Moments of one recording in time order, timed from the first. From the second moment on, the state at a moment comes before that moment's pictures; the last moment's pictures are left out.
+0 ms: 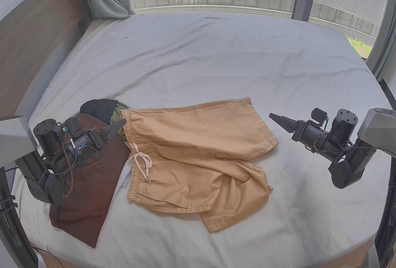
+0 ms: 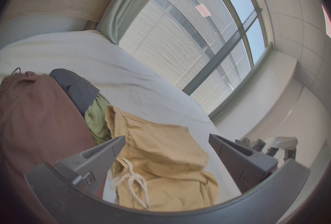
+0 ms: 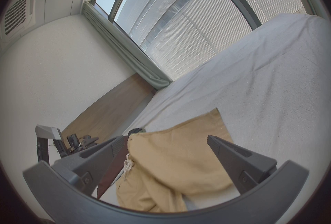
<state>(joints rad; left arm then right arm) -0.01 2.10 -0.54 -1.55 -0.55 -0.55 0.13 2.22 -0.74 -1.54 0.58 0.53</state>
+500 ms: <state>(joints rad) 0.05 1.92 -0.30 -1.55 -0.70 -0.40 0.17 2.06 -0.45 -1.54 0.60 0.47</state>
